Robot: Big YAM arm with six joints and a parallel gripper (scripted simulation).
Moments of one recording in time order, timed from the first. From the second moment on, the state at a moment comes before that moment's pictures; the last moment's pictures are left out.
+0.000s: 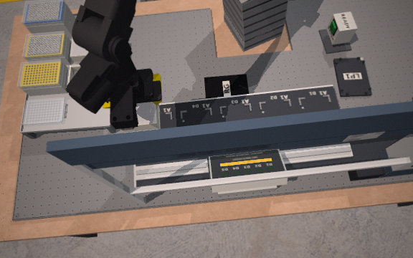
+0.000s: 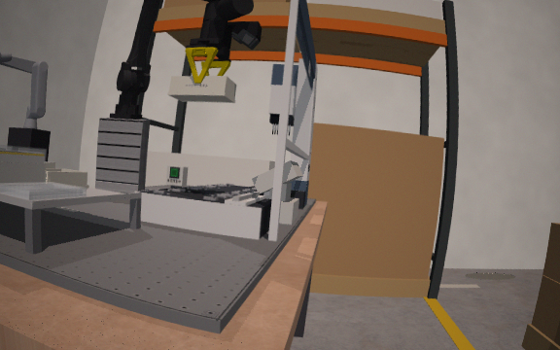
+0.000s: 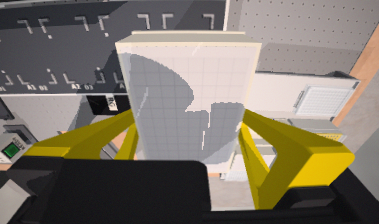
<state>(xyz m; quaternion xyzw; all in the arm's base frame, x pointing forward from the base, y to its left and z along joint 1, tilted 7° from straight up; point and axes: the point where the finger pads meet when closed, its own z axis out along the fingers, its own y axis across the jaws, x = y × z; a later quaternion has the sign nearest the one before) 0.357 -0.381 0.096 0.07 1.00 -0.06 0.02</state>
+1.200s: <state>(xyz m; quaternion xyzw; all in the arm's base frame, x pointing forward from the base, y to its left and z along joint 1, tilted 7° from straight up) 0.357 -0.386 0.044 0.07 1.00 -0.06 0.02</state>
